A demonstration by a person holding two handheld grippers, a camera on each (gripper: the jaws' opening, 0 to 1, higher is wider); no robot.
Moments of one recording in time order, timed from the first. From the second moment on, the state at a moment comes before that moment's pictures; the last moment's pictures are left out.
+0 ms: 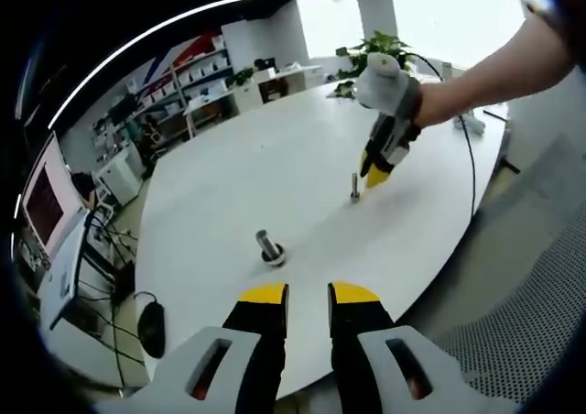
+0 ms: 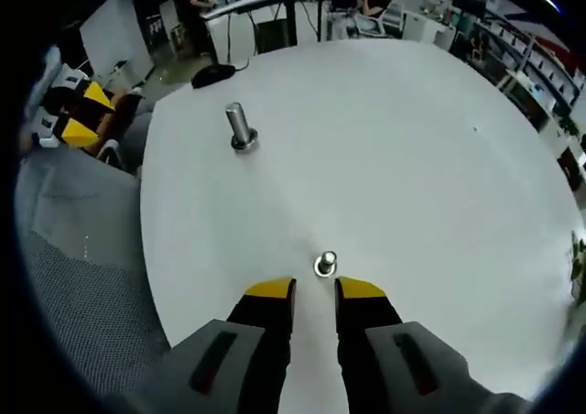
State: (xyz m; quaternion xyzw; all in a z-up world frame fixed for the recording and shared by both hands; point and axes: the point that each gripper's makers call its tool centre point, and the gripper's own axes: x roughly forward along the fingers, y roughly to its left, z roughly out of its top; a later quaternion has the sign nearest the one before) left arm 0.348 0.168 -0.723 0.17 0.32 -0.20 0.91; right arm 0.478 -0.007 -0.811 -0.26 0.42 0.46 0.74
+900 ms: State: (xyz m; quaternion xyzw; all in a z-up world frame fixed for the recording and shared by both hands) left arm 0.345 0.150 -0.717 0.15 0.30 -0.24 0.91; right arm 0.428 -0.029 -0.733 -0.09 0.33 0.42 0.84
